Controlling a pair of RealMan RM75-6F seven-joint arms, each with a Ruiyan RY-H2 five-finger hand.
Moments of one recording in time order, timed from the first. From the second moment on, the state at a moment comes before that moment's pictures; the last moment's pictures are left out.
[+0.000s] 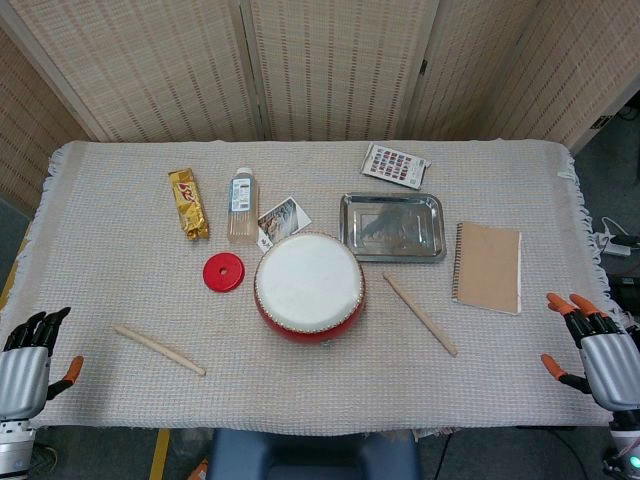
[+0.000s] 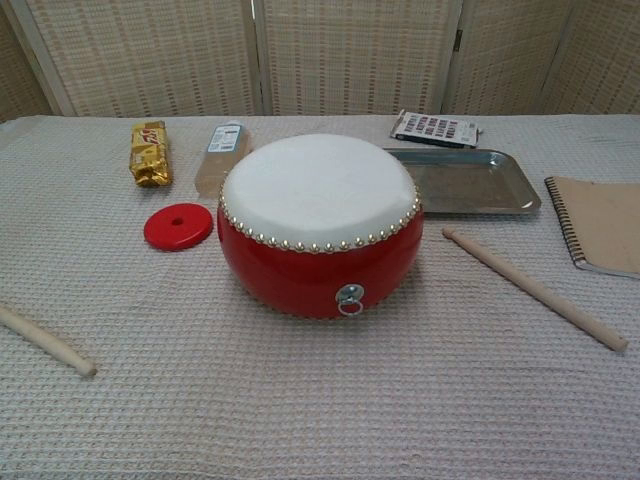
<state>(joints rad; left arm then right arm) -0.07 -1.22 -0.04 -1.62 1.43 1.55 0.21 0.04 -1.08 0.02 -1.55 -1.61 1.53 0.12</state>
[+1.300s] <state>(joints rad) -0.27 -1.42 0.03 -1.34 1.55 1.19 0.12 0.03 -1.05 0.03 -1.56 -1.59 1.54 0.13</state>
